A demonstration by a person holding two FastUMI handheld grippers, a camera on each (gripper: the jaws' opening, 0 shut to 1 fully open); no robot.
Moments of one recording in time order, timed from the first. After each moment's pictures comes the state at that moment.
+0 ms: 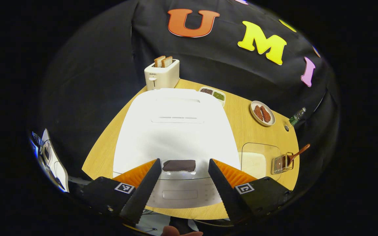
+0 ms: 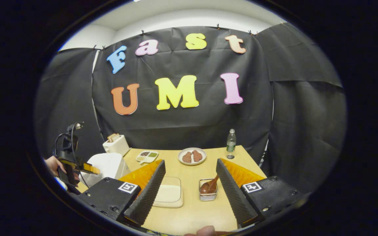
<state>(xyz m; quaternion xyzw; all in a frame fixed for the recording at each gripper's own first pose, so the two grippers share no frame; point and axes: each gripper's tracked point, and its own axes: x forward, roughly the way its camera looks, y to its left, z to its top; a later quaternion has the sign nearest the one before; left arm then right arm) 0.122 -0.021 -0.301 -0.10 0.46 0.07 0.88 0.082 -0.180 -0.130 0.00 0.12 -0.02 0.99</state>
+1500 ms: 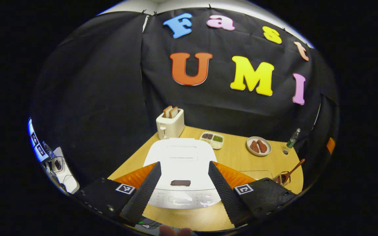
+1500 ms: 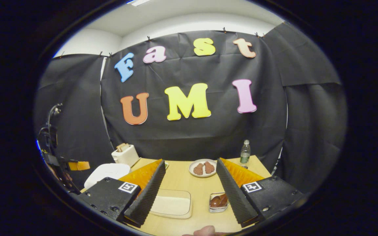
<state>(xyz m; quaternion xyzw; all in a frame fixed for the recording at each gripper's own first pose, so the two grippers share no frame) 0.110 -0.029 -0.151 -0.05 0.22 0.10 0.97 0.112 -0.156 -0.093 0.01 0.07 0.03 1.00</state>
